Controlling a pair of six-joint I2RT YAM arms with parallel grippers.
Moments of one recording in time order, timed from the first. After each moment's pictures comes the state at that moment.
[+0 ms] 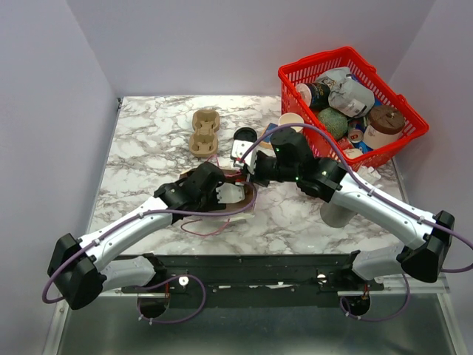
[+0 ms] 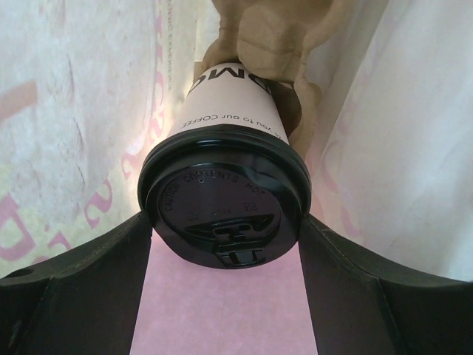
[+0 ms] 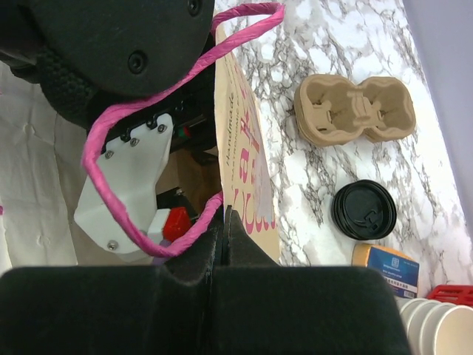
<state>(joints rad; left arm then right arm) -0.78 1.14 0.86 -0.61 -0.29 0.81 0.92 1.35 1.32 -0.43 -0.27 -0.52</state>
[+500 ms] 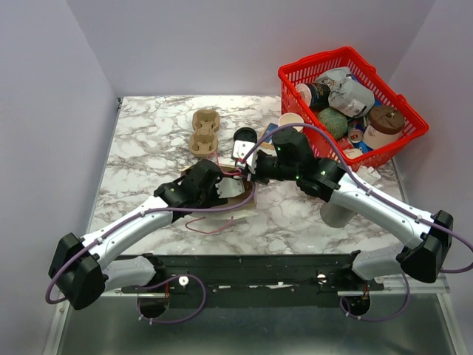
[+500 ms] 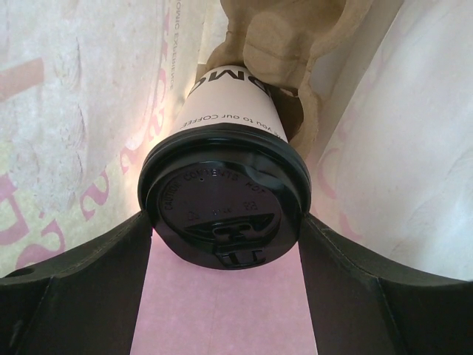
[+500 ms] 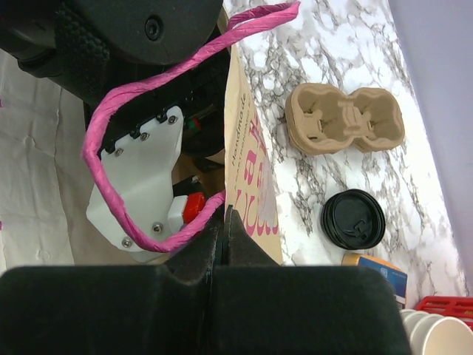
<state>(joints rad) -0.74 1.16 0.85 -0.52 -0.26 0.76 0.89 1.35 1.28 -0.37 -0.30 -0.56</state>
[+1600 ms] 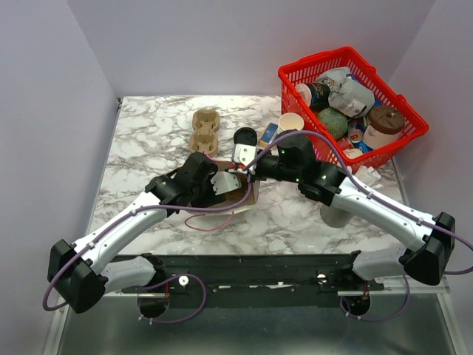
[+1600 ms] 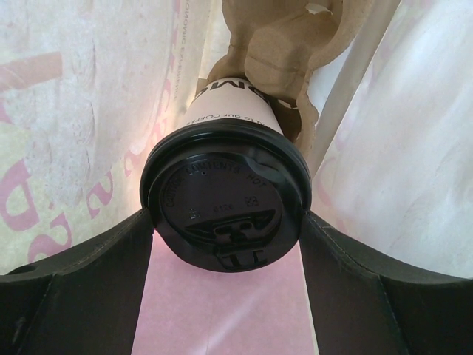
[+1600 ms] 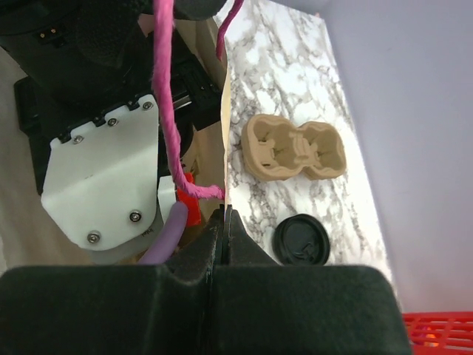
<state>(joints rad) -0.69 1.13 0.95 -0.70 -0.13 0.68 0.90 1.33 1.23 -0.22 -0.27 -0.67</state>
